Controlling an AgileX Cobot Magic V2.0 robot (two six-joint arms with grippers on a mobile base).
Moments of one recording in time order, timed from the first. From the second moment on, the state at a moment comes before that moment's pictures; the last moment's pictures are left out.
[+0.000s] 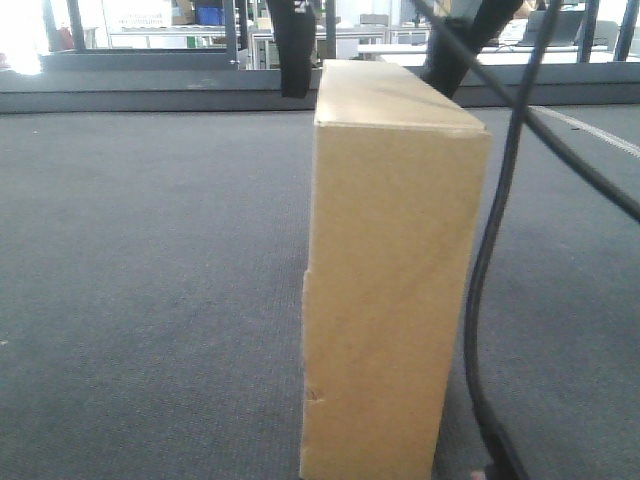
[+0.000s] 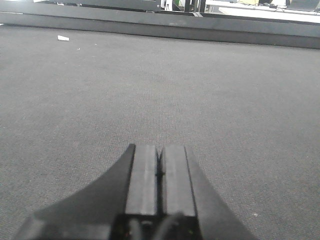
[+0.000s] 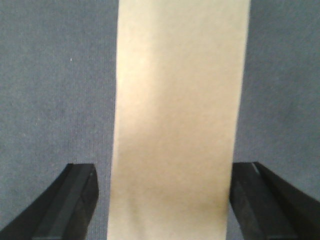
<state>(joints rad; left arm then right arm) -0.07 -0.02 0.03 -0.02 0.12 -0.02 0.73 1.70 -1.64 -0.07 1.24 0.78</state>
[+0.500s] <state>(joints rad) -0.07 -0.02 0.03 -0.02 0.12 -0.02 0.74 1.70 -1.60 -0.02 1.24 0.78</state>
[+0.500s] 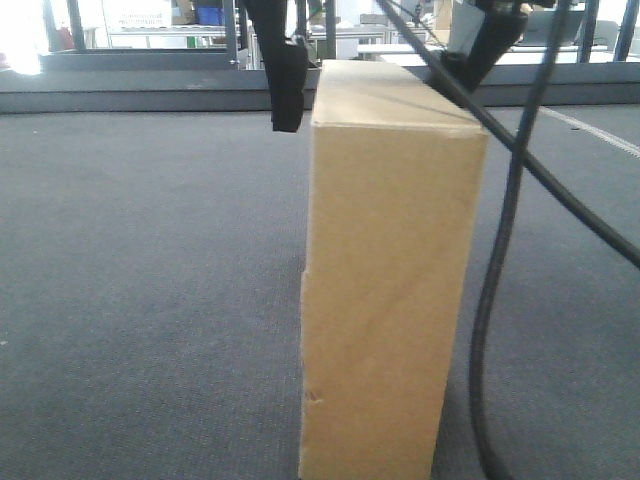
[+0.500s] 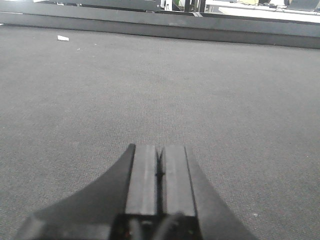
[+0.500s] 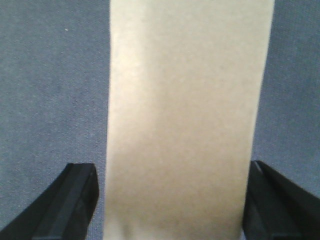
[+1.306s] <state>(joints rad) -0.07 -0.02 0.03 -0.02 0.12 -0.02 0.63 1.59 -1.58 -0.04 1.24 0.59</state>
